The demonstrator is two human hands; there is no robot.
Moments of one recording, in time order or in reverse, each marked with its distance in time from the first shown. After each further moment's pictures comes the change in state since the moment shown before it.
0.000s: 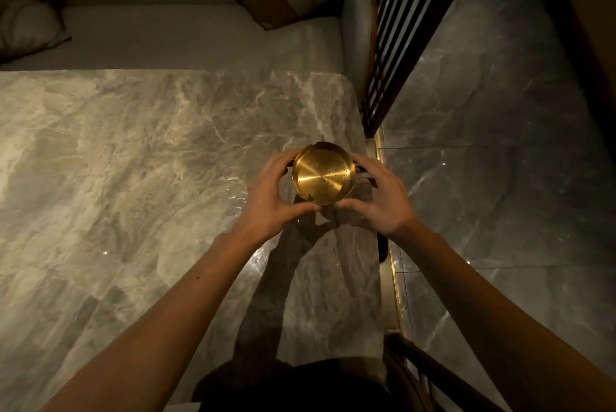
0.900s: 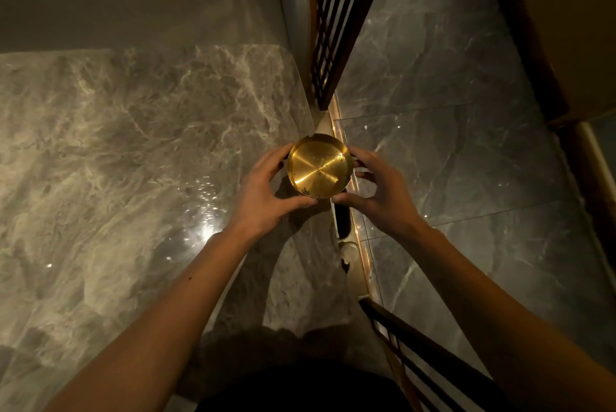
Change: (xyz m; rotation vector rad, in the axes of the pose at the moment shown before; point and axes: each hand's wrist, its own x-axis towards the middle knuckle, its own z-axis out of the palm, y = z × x) left_hand 0.034 -0.010 0.079 -0.202 -0.150 -0.065; right_hand -0.027 0.046 -0.052 -0.038 0.096 0.073
